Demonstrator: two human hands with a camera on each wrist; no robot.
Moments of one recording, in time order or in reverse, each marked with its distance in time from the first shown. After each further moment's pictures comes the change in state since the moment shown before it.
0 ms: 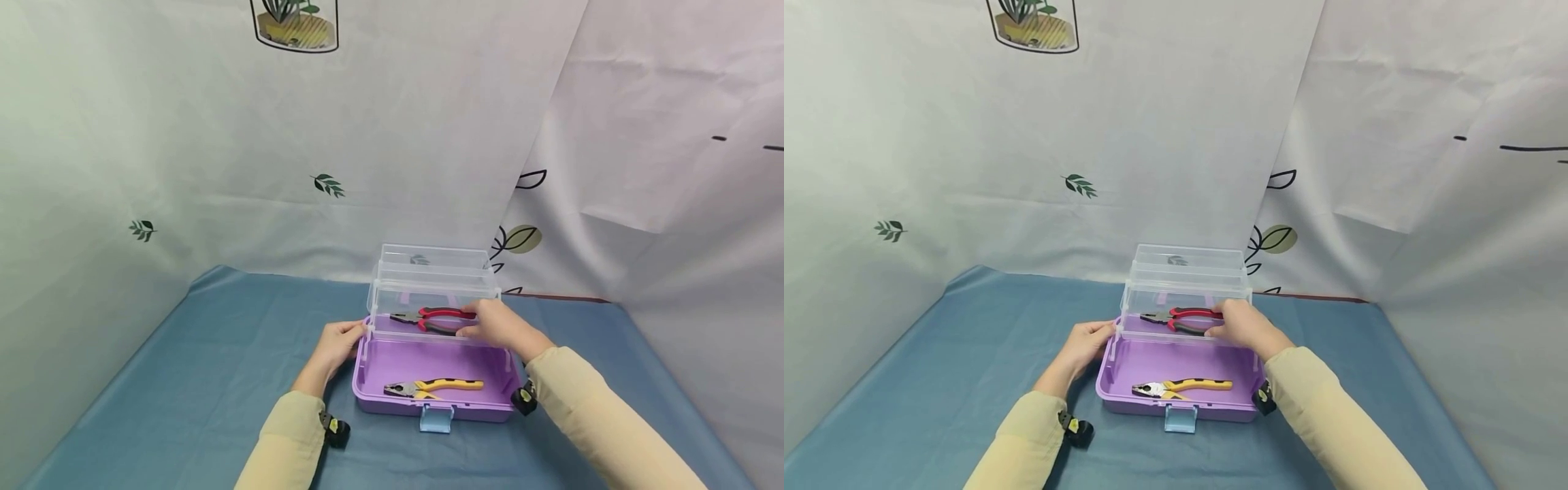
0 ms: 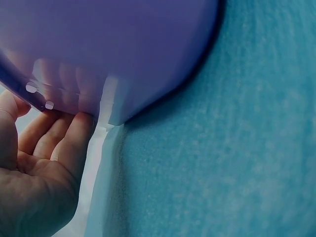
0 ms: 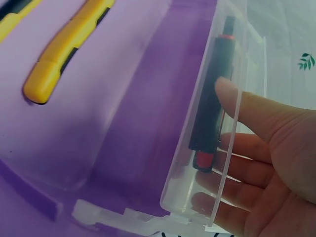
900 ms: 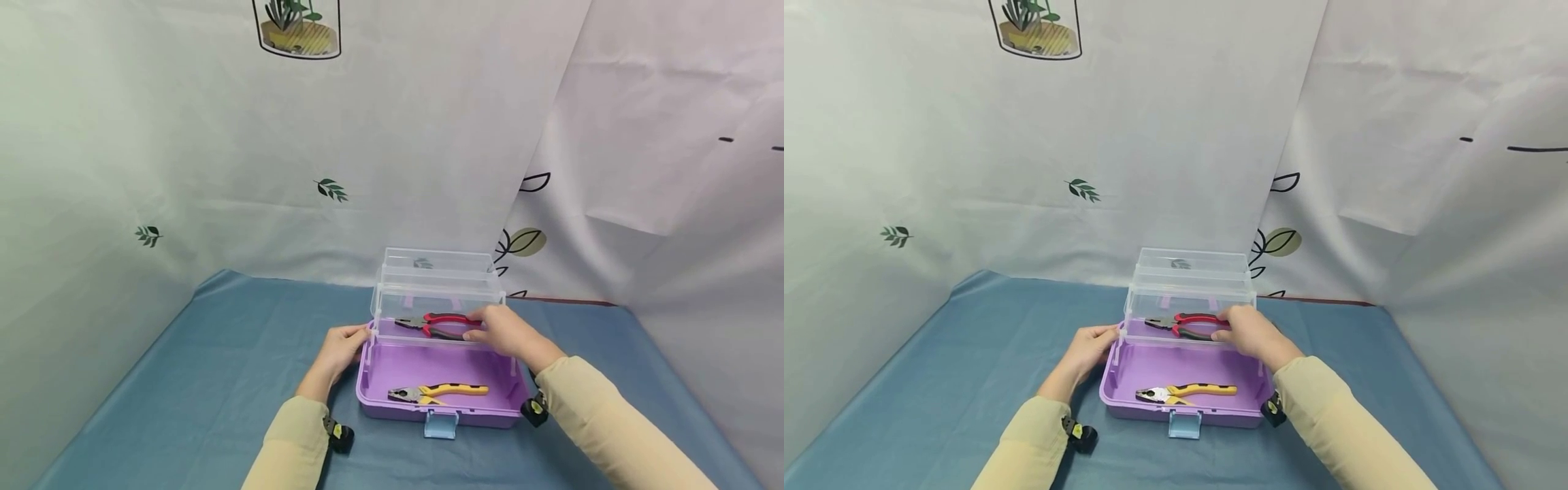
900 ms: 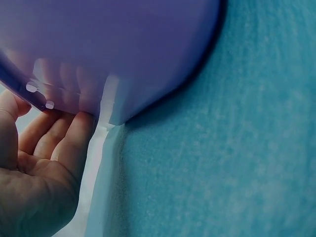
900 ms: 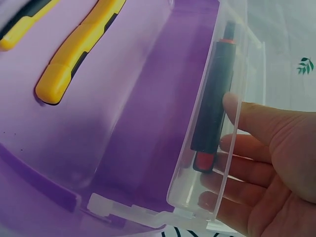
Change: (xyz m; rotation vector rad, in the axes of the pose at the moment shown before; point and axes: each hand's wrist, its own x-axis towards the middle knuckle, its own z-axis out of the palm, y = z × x) left_hand 0.001 -0.001 0.001 -0.010 0.006 -0.005; right_hand -0.007 0.000 -0.001 0.024 0.009 0.003
